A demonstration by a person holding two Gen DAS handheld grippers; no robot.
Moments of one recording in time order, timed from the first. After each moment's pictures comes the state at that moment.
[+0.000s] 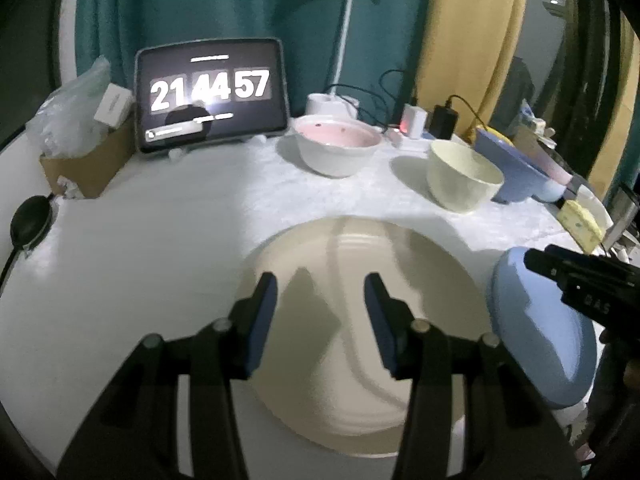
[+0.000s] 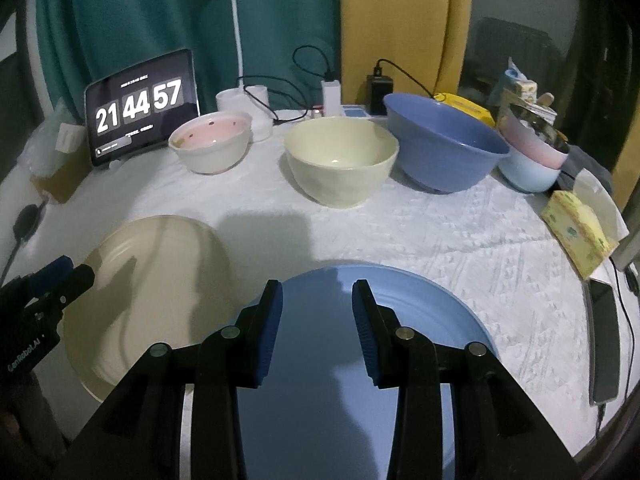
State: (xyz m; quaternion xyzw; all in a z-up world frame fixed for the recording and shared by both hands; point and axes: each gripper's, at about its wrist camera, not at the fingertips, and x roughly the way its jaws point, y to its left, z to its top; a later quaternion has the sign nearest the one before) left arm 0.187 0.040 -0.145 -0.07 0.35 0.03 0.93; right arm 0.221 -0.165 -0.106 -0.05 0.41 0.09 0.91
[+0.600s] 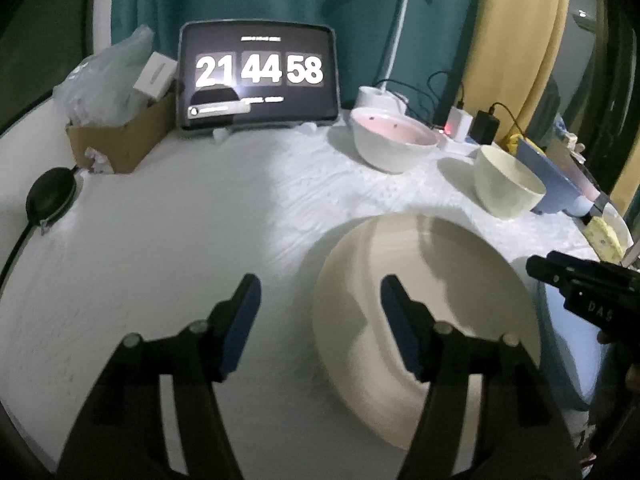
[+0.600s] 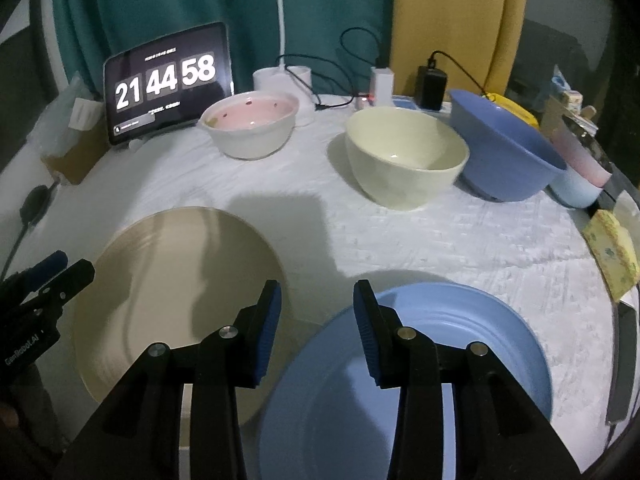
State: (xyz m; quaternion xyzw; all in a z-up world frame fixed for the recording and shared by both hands) left arm 0.187 0.083 -0.160 -0.09 0.36 0.07 0.93; right arm 0.241 -0.121 -0.122 -0.07 0.44 0.13 0.89
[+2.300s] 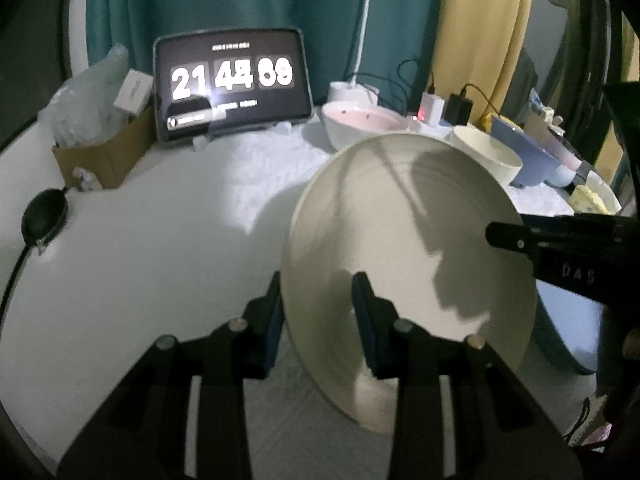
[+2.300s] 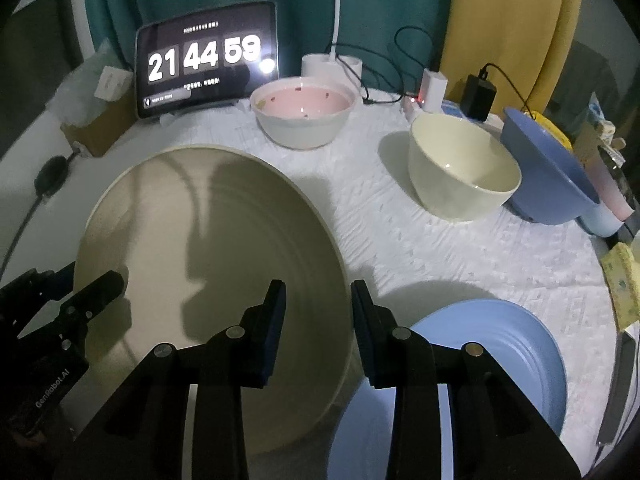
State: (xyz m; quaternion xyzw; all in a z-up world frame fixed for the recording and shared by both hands) left arm 0.172 0.068 -0.155 -0.04 0.36 0.03 0.93; right arm 0.239 -0.083 -0.110 -0.10 0.44 0.17 0.87
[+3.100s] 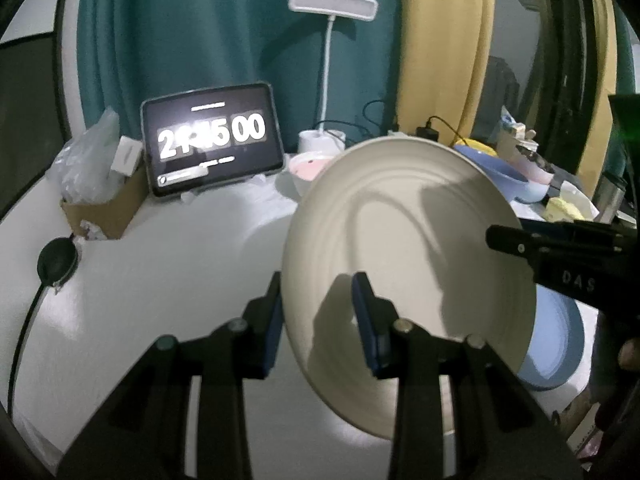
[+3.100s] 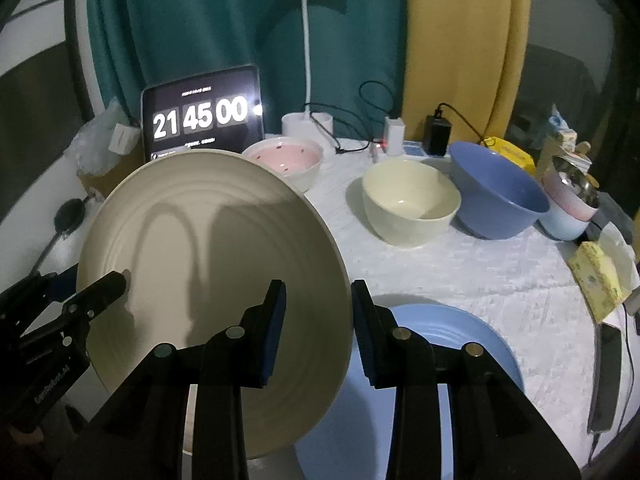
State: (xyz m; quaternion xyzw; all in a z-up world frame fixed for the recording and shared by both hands) left arm 0.153 0.027 -0.105 -0.01 0.31 0.01 0.95; right arm 0.206 -0.133 -0.064 -0.06 0.38 0.16 0.91
